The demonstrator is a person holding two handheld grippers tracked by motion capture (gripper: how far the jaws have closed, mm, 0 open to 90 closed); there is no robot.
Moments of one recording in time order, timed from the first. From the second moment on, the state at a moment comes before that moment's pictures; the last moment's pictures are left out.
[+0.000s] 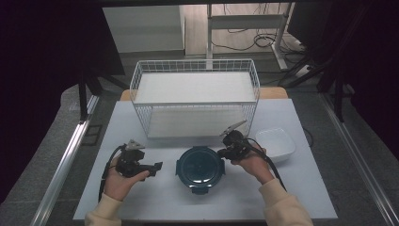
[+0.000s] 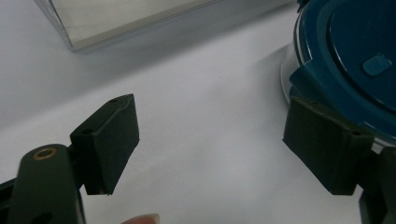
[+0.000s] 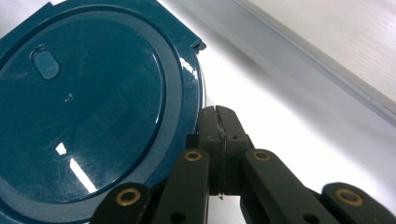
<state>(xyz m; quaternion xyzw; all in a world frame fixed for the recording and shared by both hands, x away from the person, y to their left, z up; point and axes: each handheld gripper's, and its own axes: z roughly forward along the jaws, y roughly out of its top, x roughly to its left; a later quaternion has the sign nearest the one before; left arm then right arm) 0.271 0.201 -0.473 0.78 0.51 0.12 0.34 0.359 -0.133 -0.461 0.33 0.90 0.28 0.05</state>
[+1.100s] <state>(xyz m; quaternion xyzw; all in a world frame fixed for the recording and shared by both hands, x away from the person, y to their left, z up) 0.266 0.204 -0.463 0.77 0.51 0.12 0.36 0.316 -0.185 -0.447 0.37 0.84 0.40 0.06</state>
